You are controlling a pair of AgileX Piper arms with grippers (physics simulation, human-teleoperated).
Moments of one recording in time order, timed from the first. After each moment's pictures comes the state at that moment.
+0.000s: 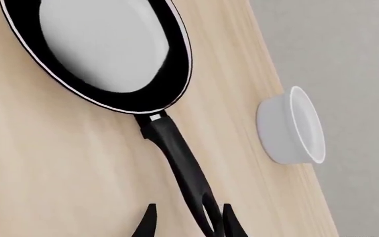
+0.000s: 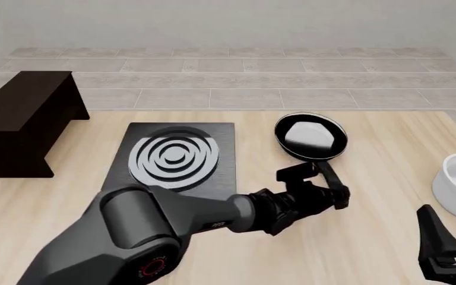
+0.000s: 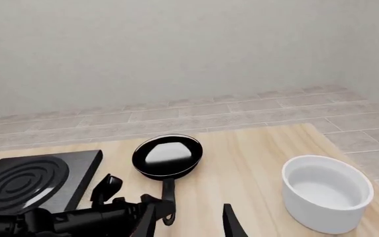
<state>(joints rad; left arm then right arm) -0.97 2.45 -1.68 -0.23 -0.87 -0.04 0.07 0.00 -0.05 0.09</state>
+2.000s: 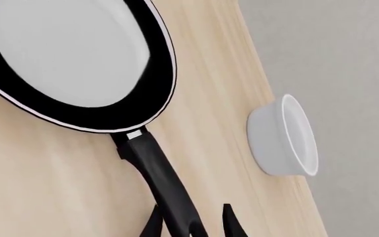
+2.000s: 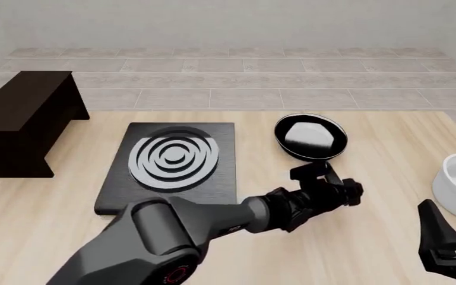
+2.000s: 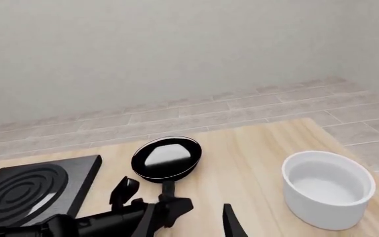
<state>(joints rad) -0.99 2.59 -1.93 -0.16 -0.91 -0.06 0.14 0.00 -0.12 0.13</state>
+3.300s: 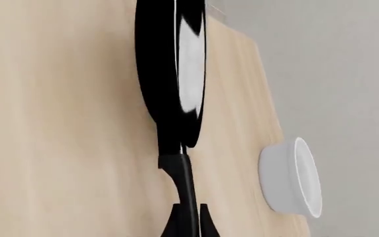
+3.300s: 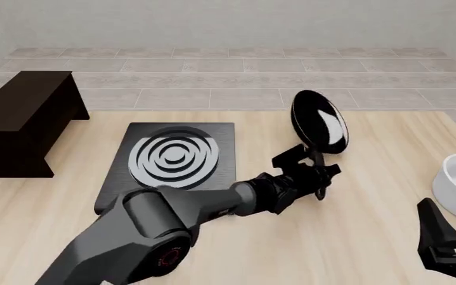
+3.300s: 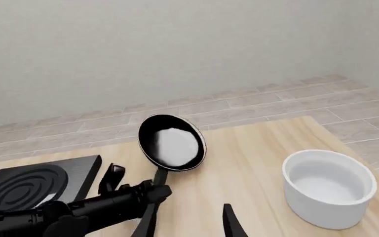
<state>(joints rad) -0.90 2.59 -1.95 -0.14 -0.91 -0.06 0.17 0.00 -0.14 0.14</state>
